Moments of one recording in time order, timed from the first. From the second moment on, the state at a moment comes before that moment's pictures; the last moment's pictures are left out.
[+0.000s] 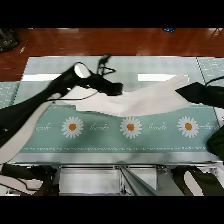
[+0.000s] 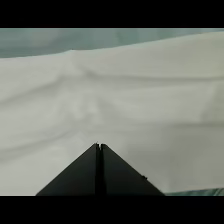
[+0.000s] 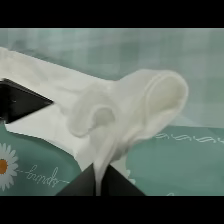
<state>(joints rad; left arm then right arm) -0.54 -1.69 1.42 0.80 -0.92 -1.38 -0.18 -0.70 0.91 -0.89 1.19 1.41</state>
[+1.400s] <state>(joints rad) 0.07 -0.88 1.08 1.01 -1.15 -1.43 0.48 -1.49 1.37 -0.62 0.82 1.41</state>
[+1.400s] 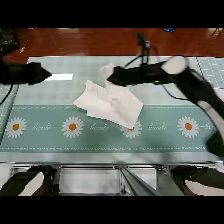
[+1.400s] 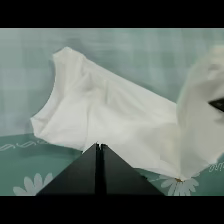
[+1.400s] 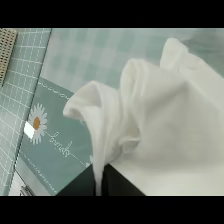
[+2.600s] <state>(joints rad) 0.14 -0.71 0.73 0.94 -1.04 -1.45 0.14 -1.02 0.96 -1.31 0.98 1.79</state>
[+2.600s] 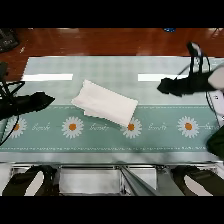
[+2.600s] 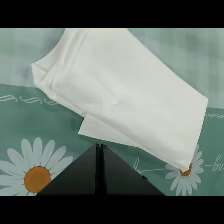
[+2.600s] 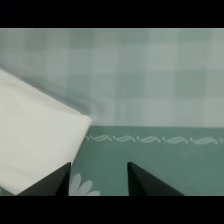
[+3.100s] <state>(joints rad) 0.14 -0.71 0.73 0.94 -1.05 -1.45 0.19 -1.19 0.63 -0.75 0.71 1.59</state>
